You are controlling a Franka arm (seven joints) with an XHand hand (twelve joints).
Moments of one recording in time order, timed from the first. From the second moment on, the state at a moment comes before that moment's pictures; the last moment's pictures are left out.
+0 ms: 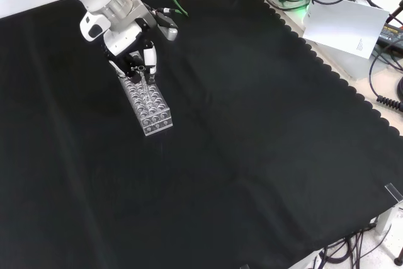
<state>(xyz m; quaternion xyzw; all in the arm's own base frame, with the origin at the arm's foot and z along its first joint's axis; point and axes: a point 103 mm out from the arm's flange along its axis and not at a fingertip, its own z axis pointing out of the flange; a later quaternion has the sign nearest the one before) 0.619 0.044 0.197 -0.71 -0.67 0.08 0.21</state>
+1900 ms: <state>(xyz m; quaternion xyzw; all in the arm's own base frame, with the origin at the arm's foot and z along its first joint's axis) 0.633 0.050 0.196 -0.67 -0.69 0.07 0.26</state>
